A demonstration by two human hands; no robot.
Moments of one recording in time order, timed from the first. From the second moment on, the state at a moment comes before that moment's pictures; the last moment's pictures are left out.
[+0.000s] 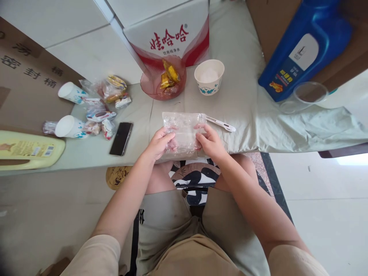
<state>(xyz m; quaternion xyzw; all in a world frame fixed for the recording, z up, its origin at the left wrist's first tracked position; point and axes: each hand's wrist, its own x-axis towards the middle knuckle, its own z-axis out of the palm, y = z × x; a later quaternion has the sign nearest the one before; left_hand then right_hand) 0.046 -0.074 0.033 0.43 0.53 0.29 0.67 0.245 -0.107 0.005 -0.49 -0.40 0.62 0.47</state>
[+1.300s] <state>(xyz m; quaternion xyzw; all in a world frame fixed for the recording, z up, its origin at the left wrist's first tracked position) 0.123 0.045 0.058 0.61 0.54 0.48 0.33 0.259 -0.029 0.016 -0.49 -0.32 0.57 0.57</state>
